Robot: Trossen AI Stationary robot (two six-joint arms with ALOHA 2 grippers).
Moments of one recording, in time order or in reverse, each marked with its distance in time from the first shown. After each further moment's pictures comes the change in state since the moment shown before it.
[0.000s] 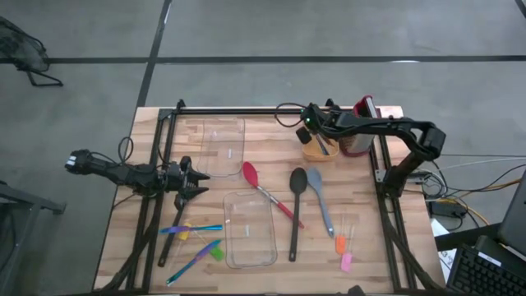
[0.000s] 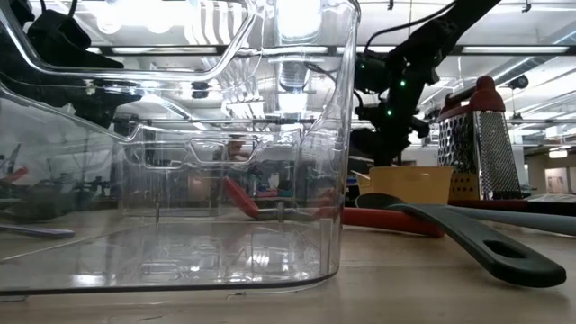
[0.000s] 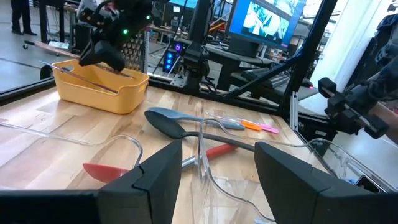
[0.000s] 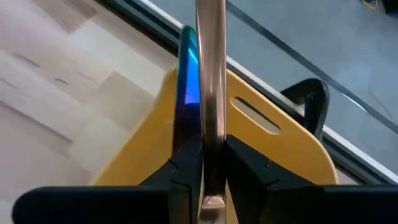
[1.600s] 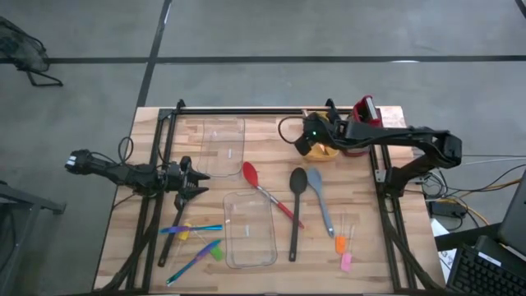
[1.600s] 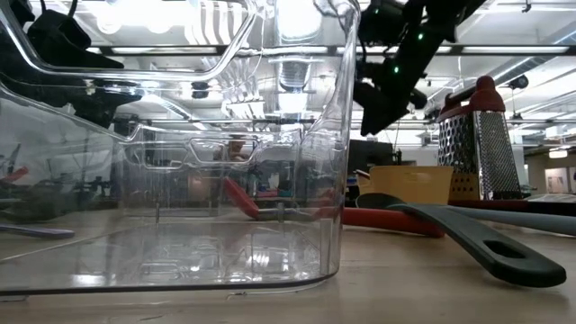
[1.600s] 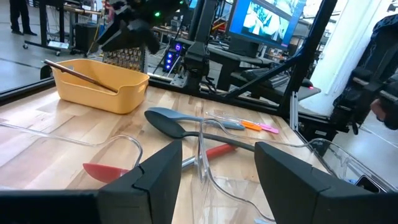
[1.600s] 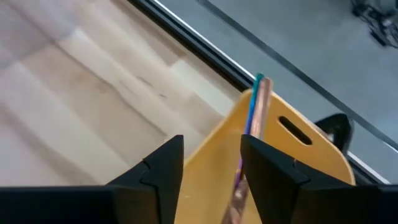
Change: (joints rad) left arm 0.000 0.000 0.000 0.000 0.000 0.000; right arm 0.198 -0.190 -0.001 -0.051 -0.005 0.025
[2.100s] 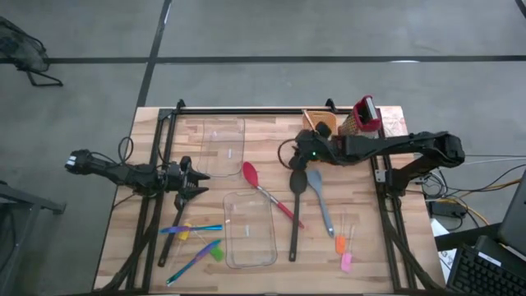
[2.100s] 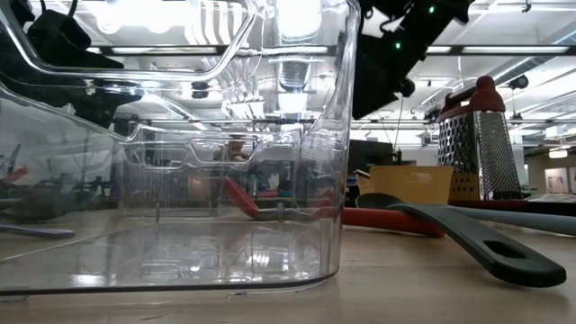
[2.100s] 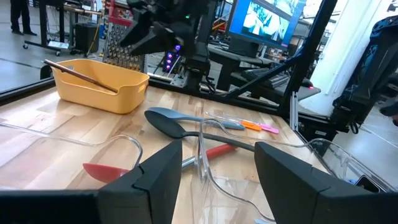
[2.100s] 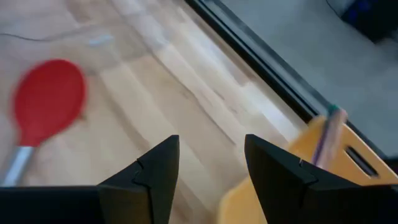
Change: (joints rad) left arm 0.000 0.000 0.000 0.000 0.000 0.000; right arm 0.212 -0.007 0.000 0.076 0.000 -0.034
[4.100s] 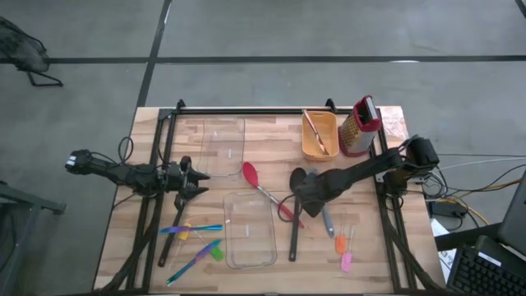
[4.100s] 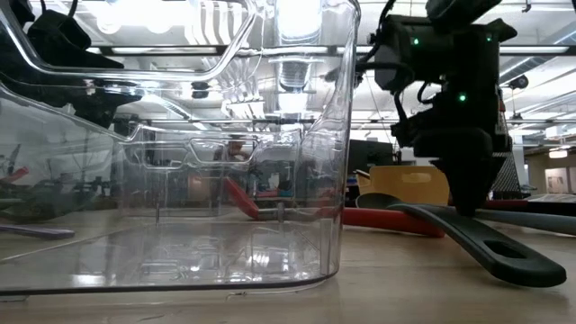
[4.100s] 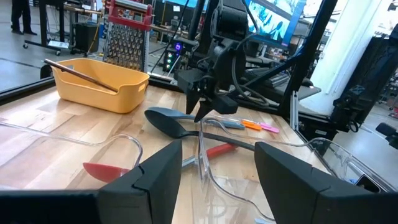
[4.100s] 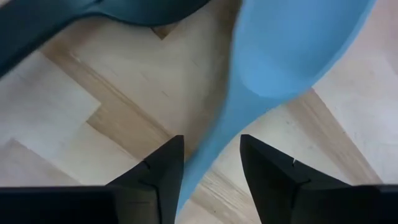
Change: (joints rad) left arm 0.000 0.002 0.000 0.000 0.000 0.000; right arm 0.274 0.287 -0.051 -0.452 -0.384 0.670
